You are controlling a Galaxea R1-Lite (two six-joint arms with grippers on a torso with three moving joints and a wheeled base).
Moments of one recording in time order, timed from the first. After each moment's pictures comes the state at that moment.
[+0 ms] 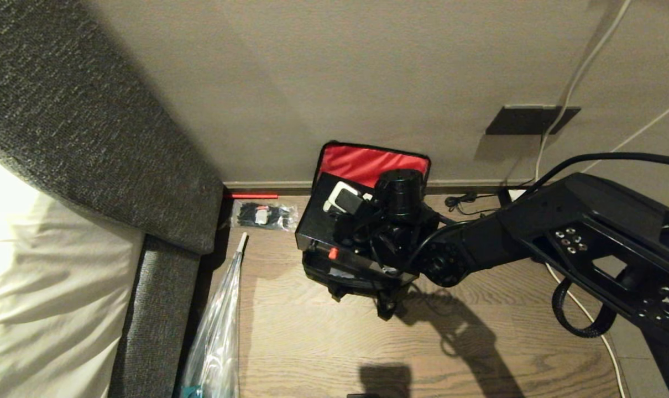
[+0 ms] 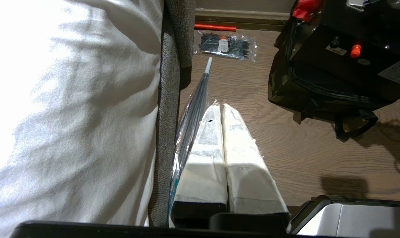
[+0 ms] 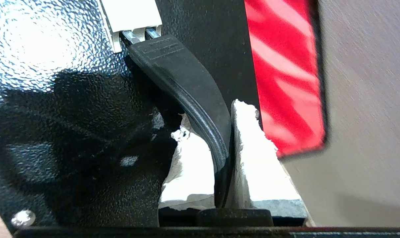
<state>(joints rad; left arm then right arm) 0.00 0.00 0.00 0.00 0.01 -0.01 0.67 2.27 -1.45 -0.70 -0.37 -0.89</state>
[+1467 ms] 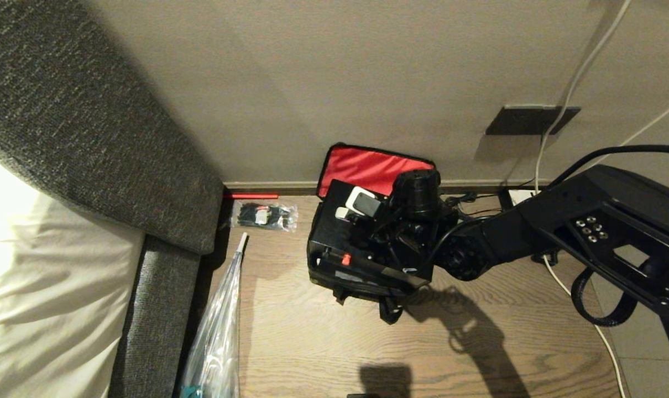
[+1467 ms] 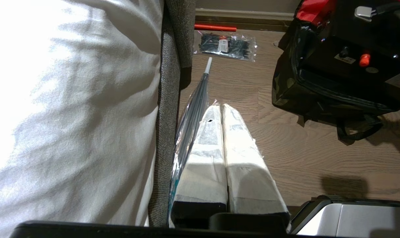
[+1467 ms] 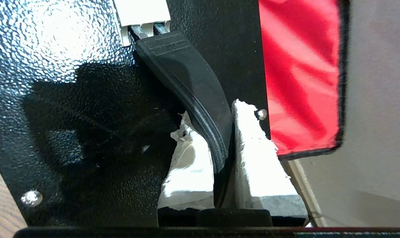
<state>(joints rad) 0.00 0.00 0.00 0.00 0.01 -0.01 0.60 2.24 -1.38 -0.63 -0.26 -0.89</state>
